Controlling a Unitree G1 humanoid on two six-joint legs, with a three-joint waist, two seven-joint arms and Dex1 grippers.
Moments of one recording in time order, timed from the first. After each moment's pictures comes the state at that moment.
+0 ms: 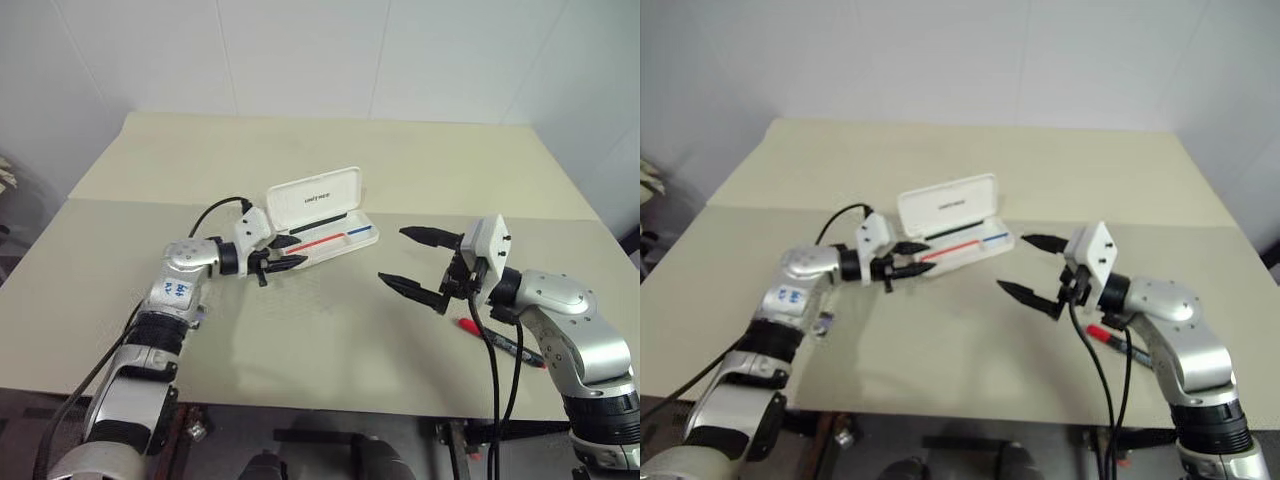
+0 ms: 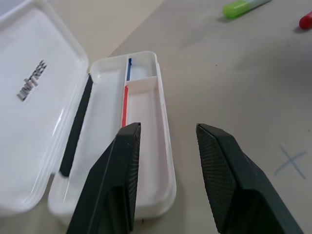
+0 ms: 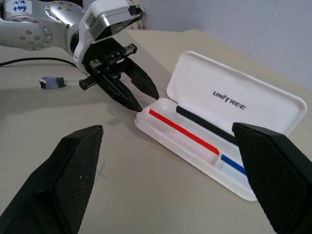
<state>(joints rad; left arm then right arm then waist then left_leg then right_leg) -0.84 0.45 -0.10 0.61 -0.11 -0.03 -0.97 -0.36 -0.63 -0.07 -0.28 0.47 0.31 0.90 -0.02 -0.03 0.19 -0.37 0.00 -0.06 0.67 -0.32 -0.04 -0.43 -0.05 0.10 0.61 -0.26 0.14</state>
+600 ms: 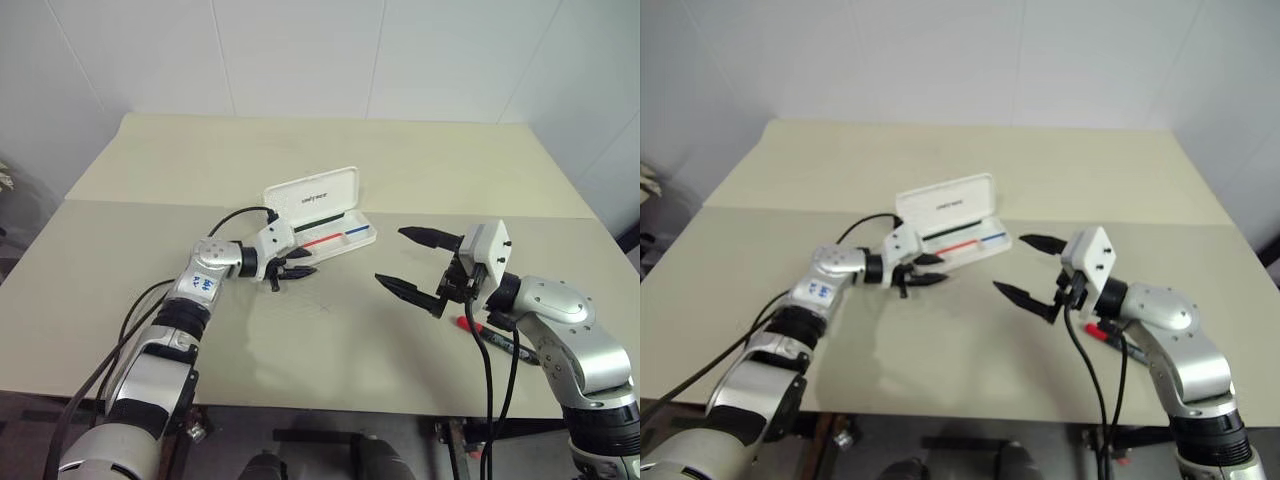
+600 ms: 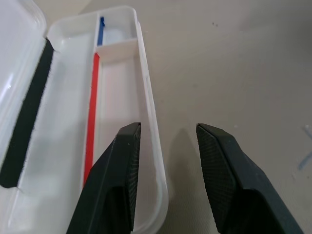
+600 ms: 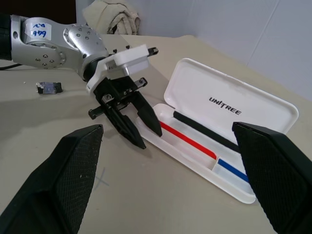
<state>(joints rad) -0.92 0.39 -0.18 0.81 0.03 -0.08 -0.97 -0.33 -0.62 -0.08 -0.35 0.47 0.31 0.84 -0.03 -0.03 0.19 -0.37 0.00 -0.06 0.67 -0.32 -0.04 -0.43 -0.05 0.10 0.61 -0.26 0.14</state>
